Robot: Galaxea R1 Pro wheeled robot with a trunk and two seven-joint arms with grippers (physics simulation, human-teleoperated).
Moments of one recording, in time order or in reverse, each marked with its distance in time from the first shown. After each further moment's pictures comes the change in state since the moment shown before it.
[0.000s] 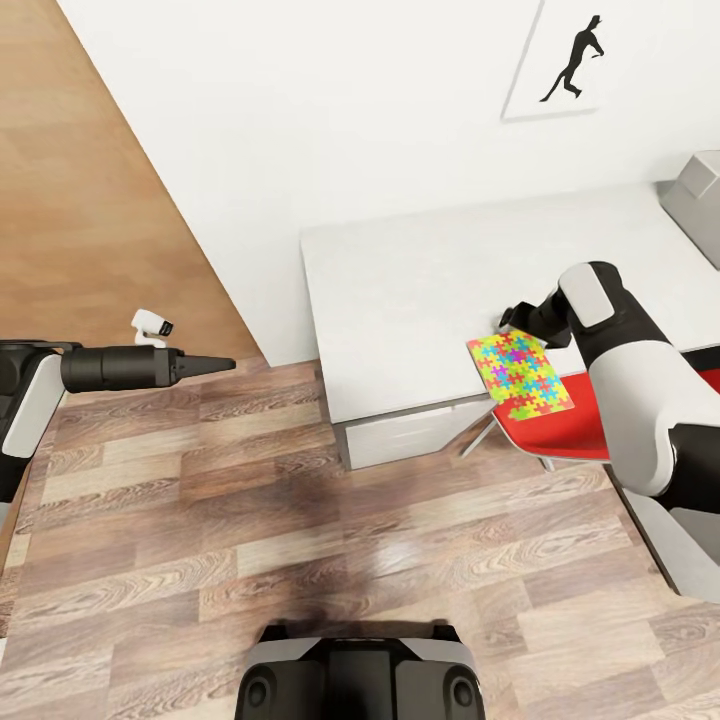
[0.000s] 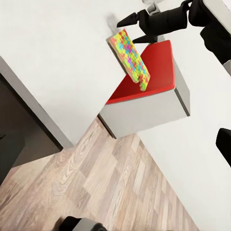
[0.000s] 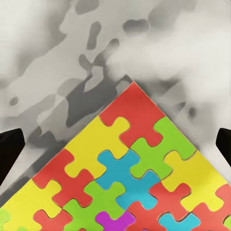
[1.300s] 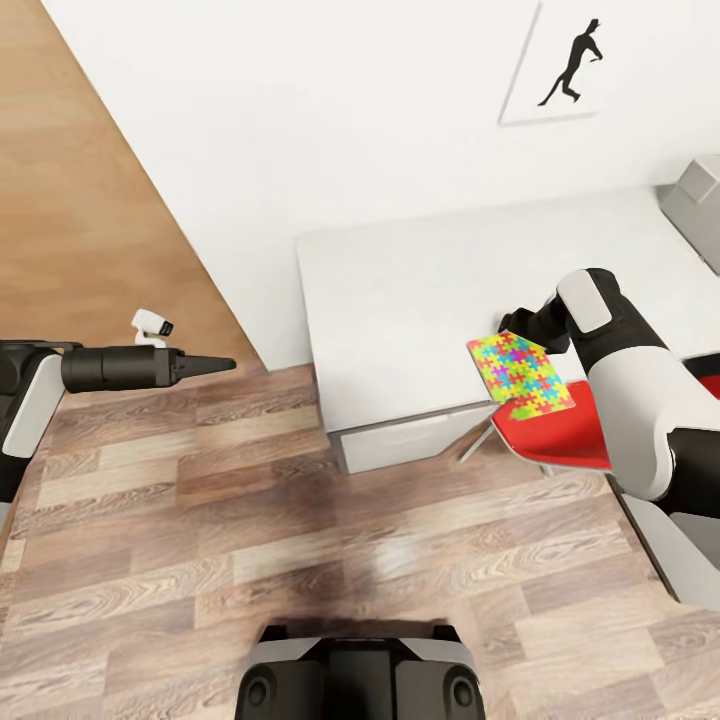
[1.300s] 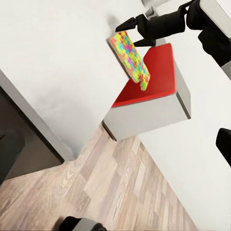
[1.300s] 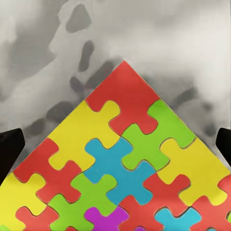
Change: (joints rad) left arm 0.000 -0.001 0.000 0.000 -0.001 0.000 0.000; right arm 0.016 -0.003 0.004 0.006 -0.001 0.003 0.012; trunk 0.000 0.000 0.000
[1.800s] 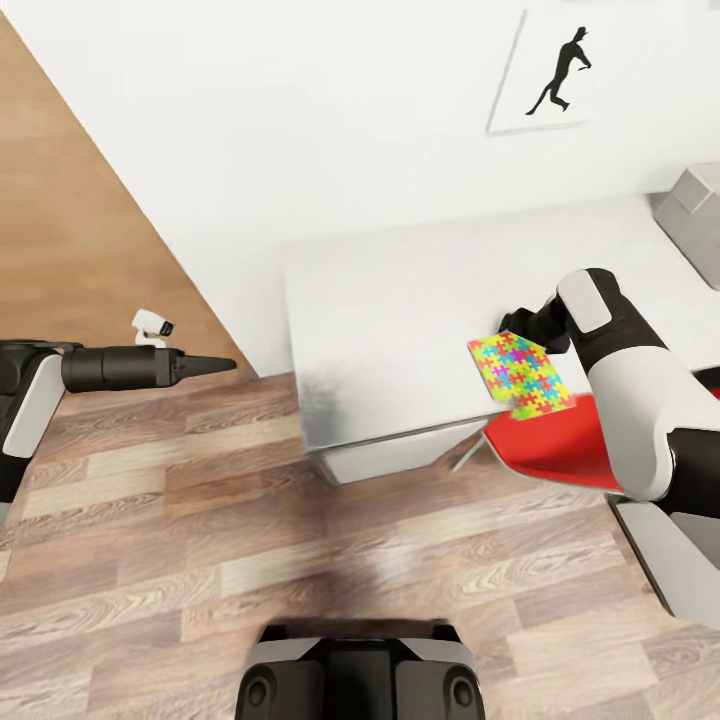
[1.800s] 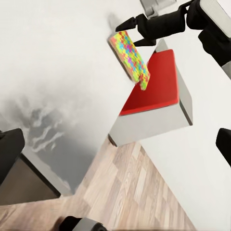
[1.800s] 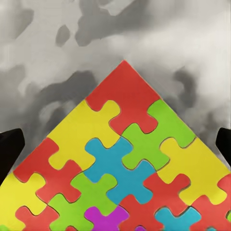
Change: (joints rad) left arm 0.000 -0.001 -0.001 0.000 -0.001 0.000 0.000; right arm 0.000 0.000 0.000 0.000 0.003 -0.002 0.000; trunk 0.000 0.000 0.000
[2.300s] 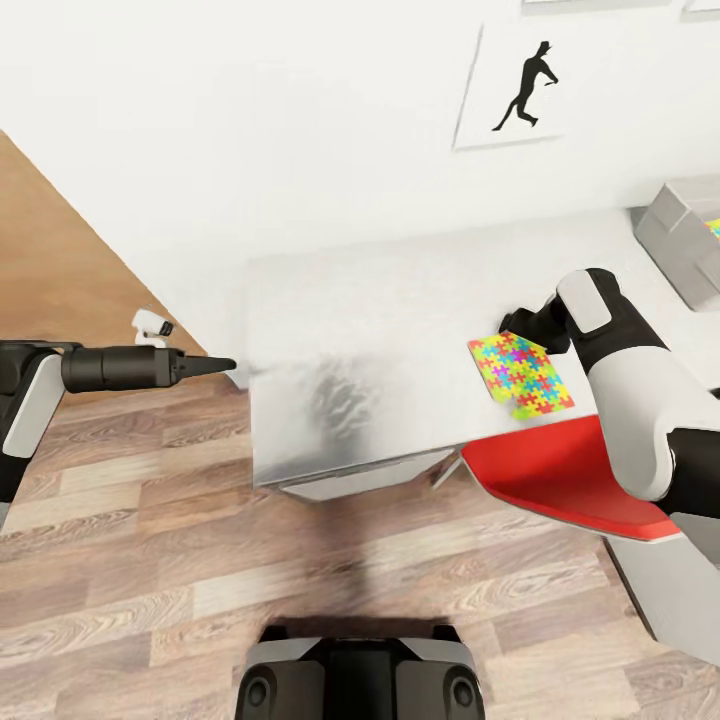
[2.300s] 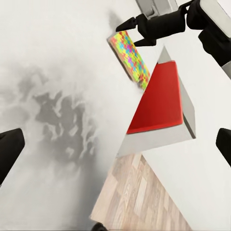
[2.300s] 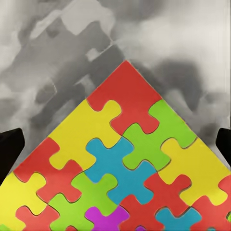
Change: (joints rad) left arm 0.000 0.001 0.000 0.000 0.000 0.000 0.000; right arm 0.000 0.000 0.000 0.000 0.000 0.000 -0.001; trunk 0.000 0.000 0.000
